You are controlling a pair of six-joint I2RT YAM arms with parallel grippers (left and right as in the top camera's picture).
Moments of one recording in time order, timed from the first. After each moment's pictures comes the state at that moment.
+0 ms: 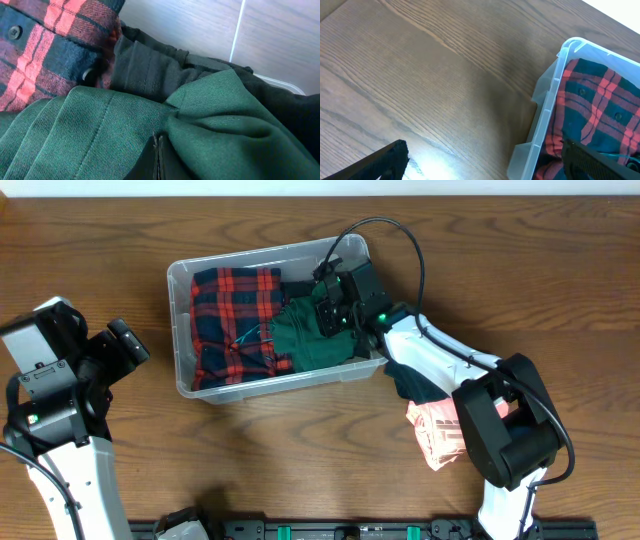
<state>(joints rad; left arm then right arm) 0.40 1.09 1.16 -0.90 -0.01 -0.20 0.55 2.01 1.32 -0.11 -0.19 0.16</state>
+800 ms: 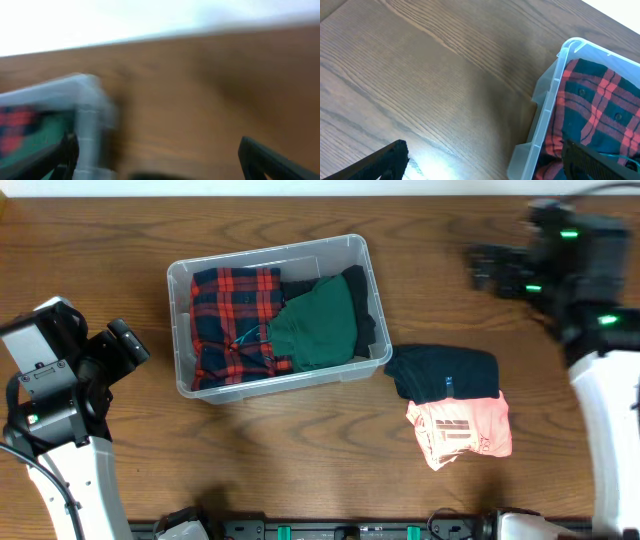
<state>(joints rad) 0.40 1.09 1.16 -0.90 -0.01 -0.20 -0.13 1.42 1.36 -0.67 -0.25 0.16</state>
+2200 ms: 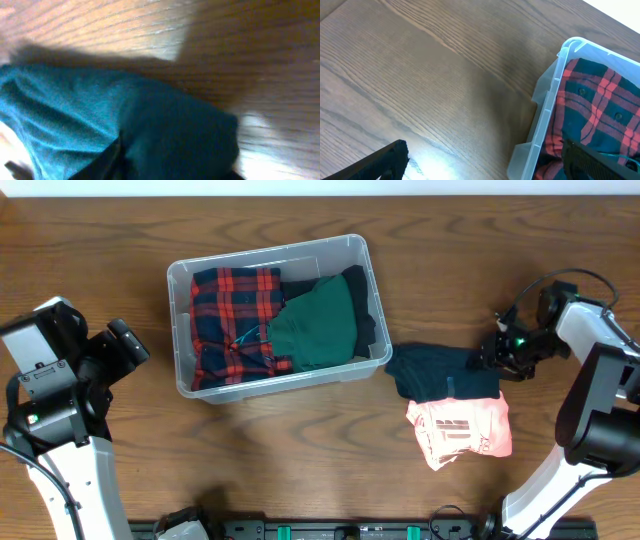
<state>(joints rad) 0.40 1.09 1.16 -0.90 -0.01 -0.20 -0.29 2.00 1.26 -0.95 -0.45 -0.06</state>
